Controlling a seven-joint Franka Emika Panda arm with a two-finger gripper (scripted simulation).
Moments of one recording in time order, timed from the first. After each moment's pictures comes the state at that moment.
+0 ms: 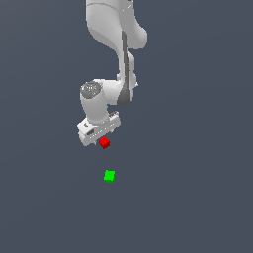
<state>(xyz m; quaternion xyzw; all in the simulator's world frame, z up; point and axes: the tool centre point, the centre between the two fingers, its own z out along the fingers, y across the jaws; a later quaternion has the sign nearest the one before) -0.053 -0.116 0.071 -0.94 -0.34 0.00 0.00</state>
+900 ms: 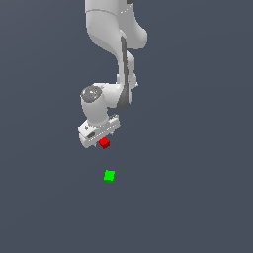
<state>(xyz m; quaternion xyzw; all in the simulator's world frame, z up) -0.052 -0.118 0.056 -0.94 -0.35 0.00 0.00</state>
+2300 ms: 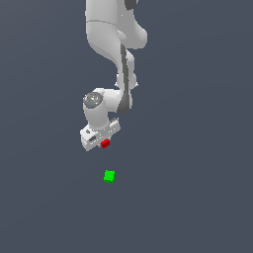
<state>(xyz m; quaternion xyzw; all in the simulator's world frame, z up) -0.053 -0.118 0.029 -0.94 -0.35 0.00 0.00</state>
